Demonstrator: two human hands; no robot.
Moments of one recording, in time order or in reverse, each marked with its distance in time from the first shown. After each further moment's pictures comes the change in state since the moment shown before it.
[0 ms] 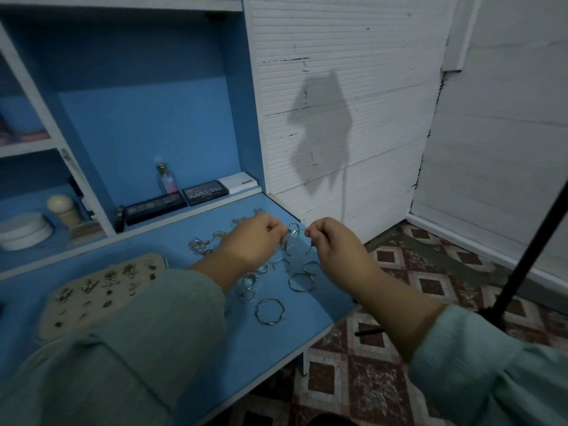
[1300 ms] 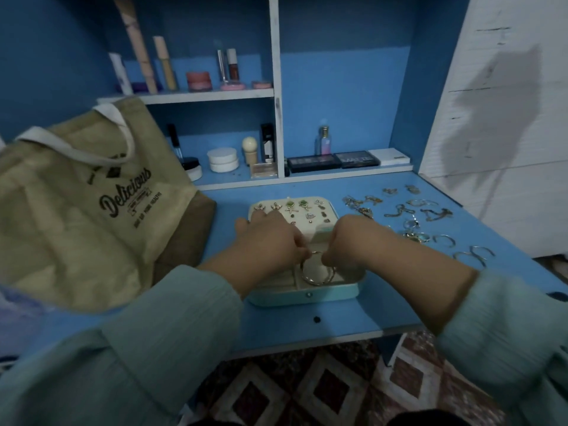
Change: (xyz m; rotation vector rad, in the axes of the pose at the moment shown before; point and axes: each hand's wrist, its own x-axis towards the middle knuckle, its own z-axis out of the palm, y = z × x) left_hand -0.151 -0.135 -0.087 0.476 -0.002 -0.359; right_hand -0.039 -0.151 0.148 -0.638 -0.655 0.045
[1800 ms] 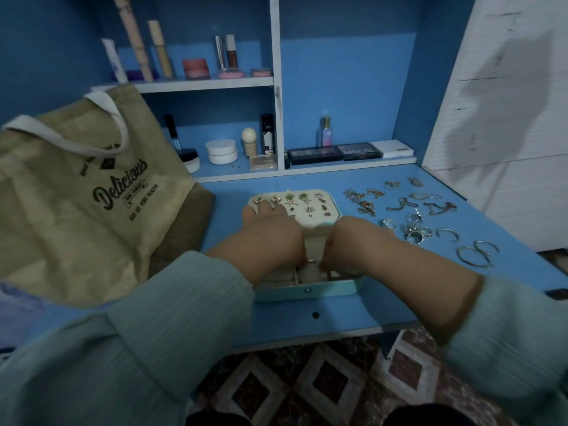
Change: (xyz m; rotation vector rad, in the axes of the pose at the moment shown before) left_hand 0.010 0.011 0.002 0.243 -0.123 -0.018; right_hand 0.002 0.005 0.011 -0.059 -0.040 -0.073
